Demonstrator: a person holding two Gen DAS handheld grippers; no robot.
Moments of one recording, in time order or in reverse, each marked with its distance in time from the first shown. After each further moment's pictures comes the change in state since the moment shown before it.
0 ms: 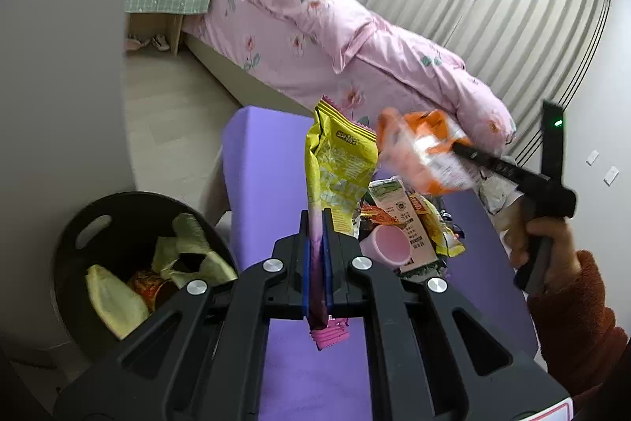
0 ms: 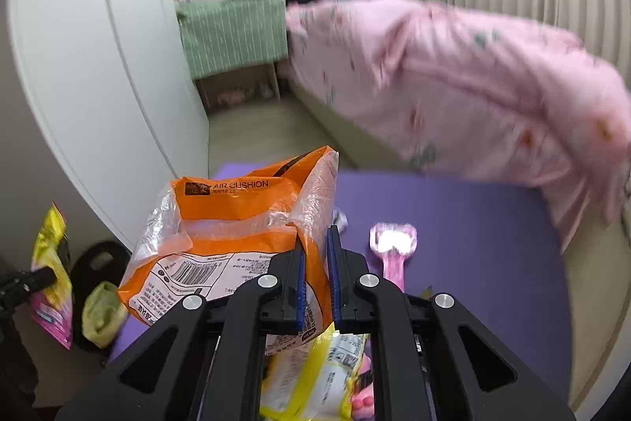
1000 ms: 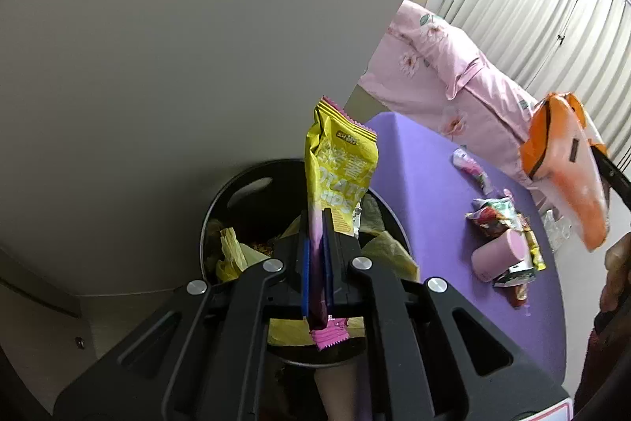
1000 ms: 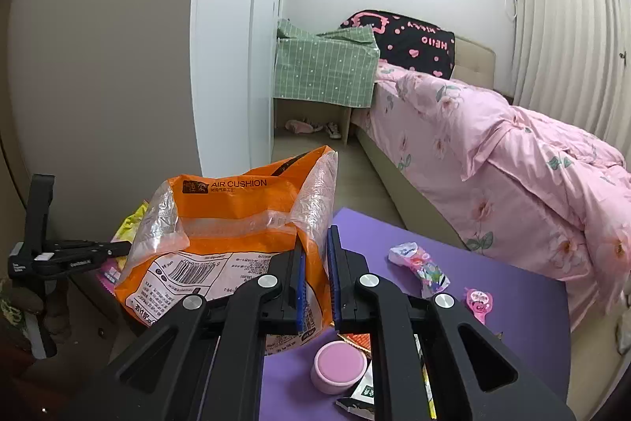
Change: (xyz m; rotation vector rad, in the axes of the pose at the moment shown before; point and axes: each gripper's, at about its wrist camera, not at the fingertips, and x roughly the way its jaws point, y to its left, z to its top) left arm -0.034 0.135 -0.051 -0.217 -0.024 0.247; right arm -0.059 0.164 -0.013 -0.296 -0.136 0.124
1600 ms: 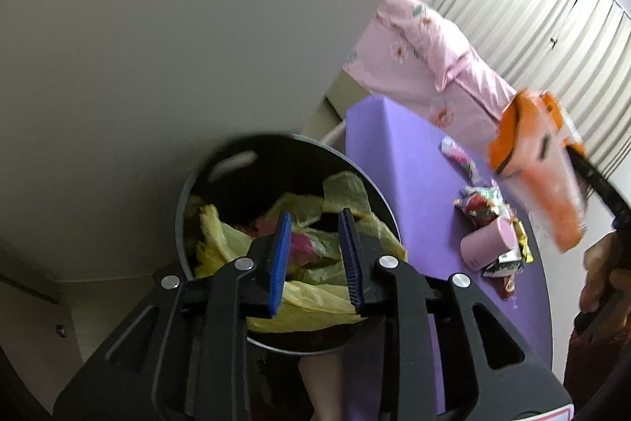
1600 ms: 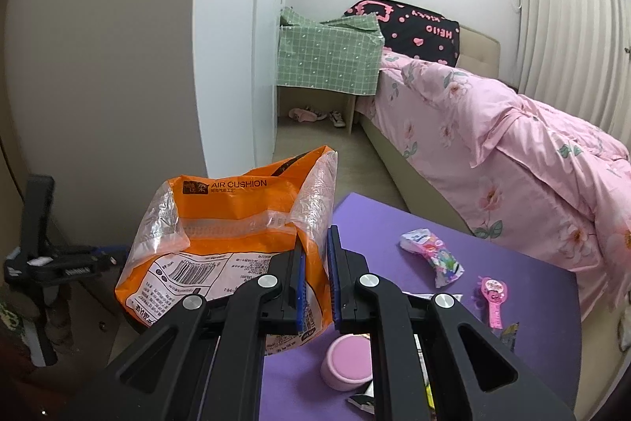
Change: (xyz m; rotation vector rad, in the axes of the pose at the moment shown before) left arm -0.004 0.008 -0.014 -0.034 0.019 -0.067; right arm 0.024 0.005 -0.009 -0.001 0.038 0.016
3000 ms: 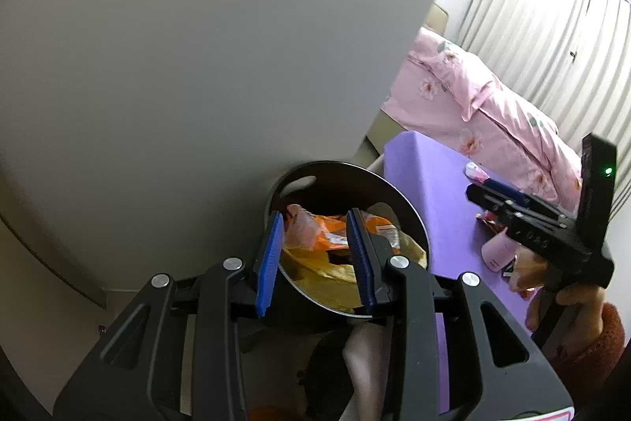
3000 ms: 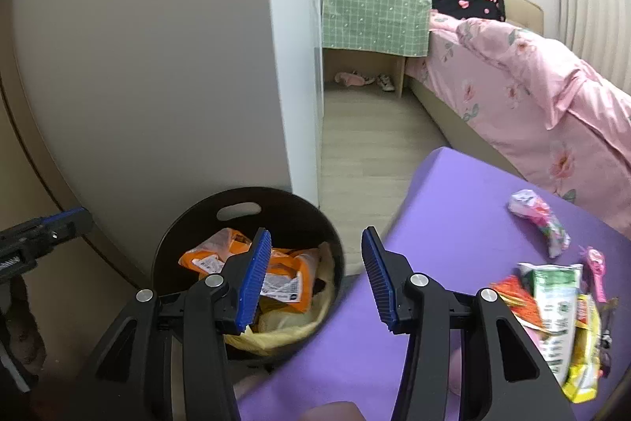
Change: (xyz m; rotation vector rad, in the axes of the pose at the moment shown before) left arm -0.070 0.013 -0.028 0.030 -0.126 0.147; right arm 0.070 0.072 -0.037 0.019 0.112 0.156
